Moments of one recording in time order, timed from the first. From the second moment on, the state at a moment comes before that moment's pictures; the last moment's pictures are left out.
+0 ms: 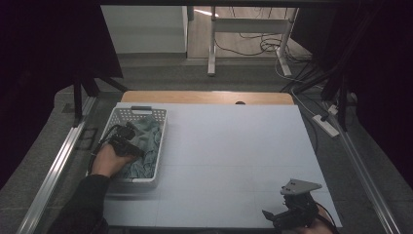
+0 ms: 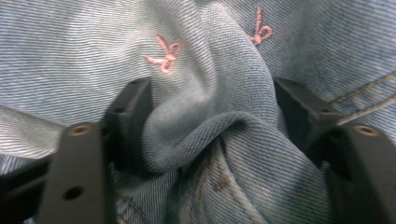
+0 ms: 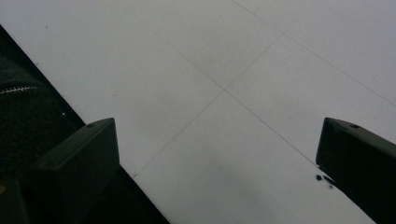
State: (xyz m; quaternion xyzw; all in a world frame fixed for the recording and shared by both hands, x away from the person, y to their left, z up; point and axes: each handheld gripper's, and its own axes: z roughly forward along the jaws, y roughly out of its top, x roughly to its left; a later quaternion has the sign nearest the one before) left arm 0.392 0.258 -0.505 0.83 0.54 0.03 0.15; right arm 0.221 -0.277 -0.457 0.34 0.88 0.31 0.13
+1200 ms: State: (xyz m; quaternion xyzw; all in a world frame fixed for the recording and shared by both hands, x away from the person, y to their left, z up) left arm 0.378 0.271 -0.459 0.80 0.54 0.05 0.25; right arm 0.219 -0.276 -0.457 0.33 0.88 0.31 0.13
